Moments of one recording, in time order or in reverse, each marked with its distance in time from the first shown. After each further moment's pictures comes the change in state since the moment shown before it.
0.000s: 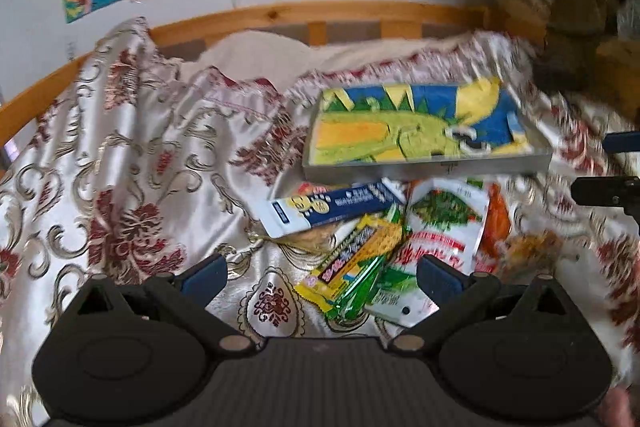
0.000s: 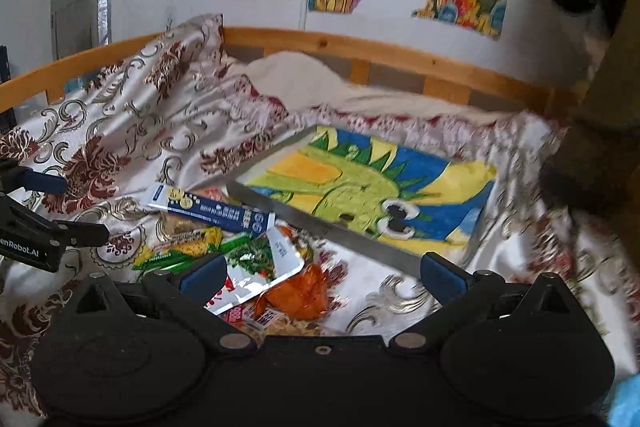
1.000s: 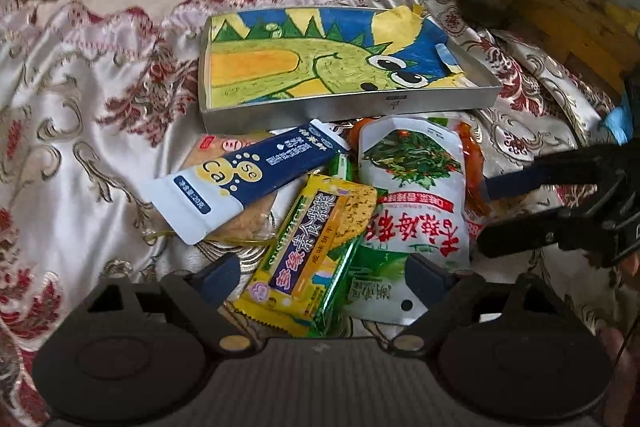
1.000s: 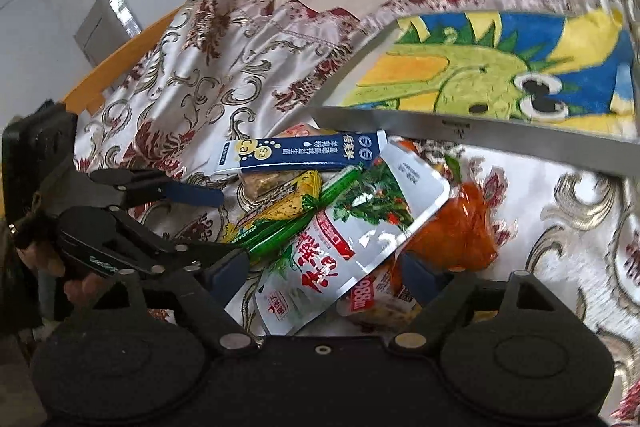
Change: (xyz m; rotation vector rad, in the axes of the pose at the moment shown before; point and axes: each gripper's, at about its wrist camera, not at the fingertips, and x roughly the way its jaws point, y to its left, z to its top) left arm 0.108 0.034 0.009 0.091 0.188 -0.428; right arm 0.097 0.018 -0.017 0.287 0.231 0.325
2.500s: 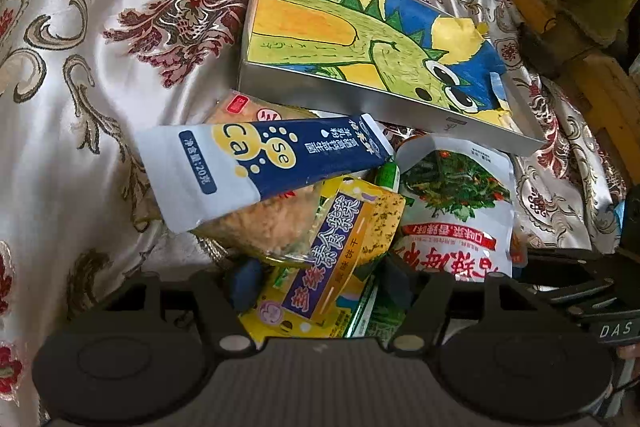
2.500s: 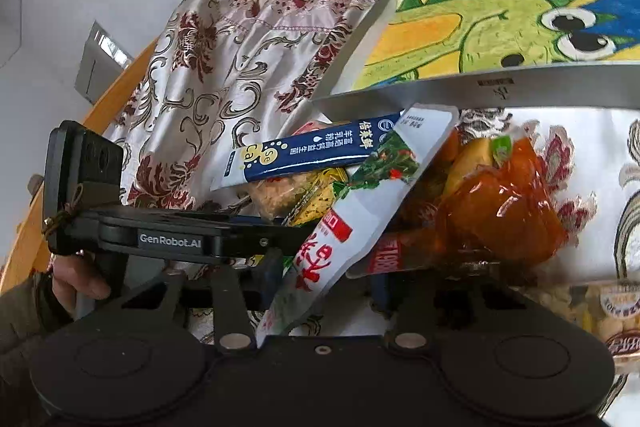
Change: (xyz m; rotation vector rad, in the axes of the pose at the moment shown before) left arm 0.042 0.046 0.017 -0.279 0.089 -0.087; right arm 0.046 -0.002 0.007 0.198 0.017 0.120
